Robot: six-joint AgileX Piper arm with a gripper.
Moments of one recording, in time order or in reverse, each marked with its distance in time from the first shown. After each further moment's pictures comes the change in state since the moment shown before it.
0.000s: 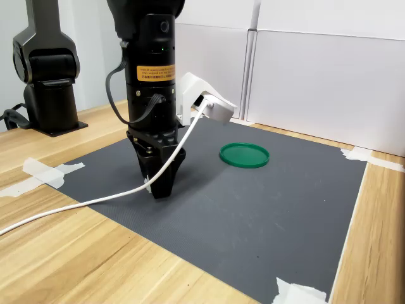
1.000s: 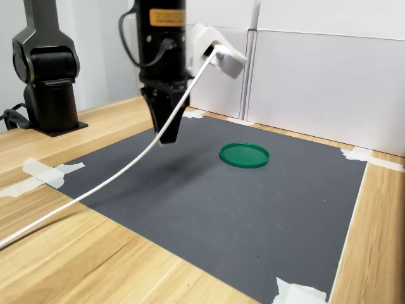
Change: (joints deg) arm 9.1 -7.6 -7.8 2.3 16.3 9.1
